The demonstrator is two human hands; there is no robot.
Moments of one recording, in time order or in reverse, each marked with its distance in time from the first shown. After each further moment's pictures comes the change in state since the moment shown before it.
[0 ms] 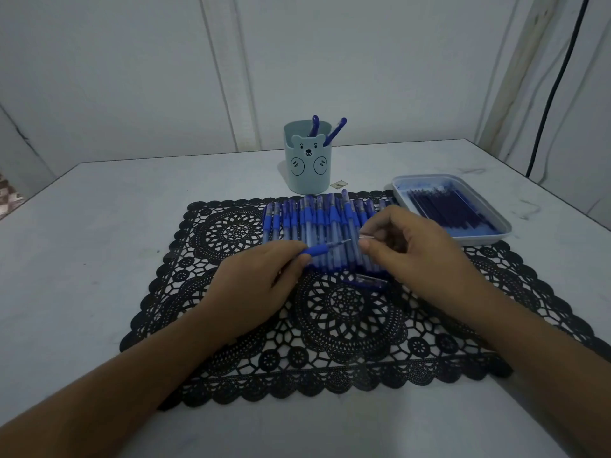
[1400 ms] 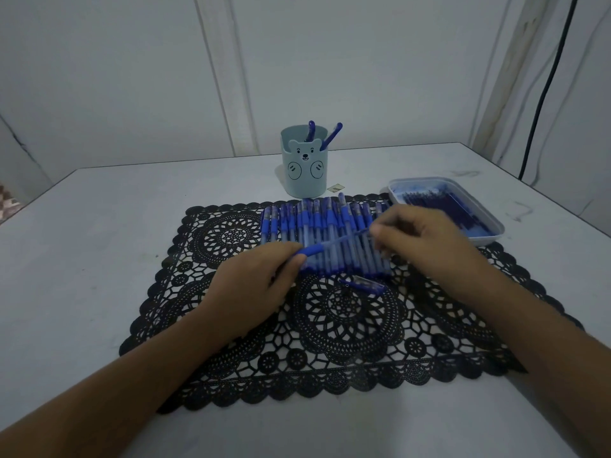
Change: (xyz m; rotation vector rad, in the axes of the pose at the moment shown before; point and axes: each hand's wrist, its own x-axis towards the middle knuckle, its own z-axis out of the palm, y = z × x) left_hand 0.003 0.000 0.001 -0.017 -0.015 -0.037; right_hand 0.008 0.002 -0.016 0.110 -0.036 0.122
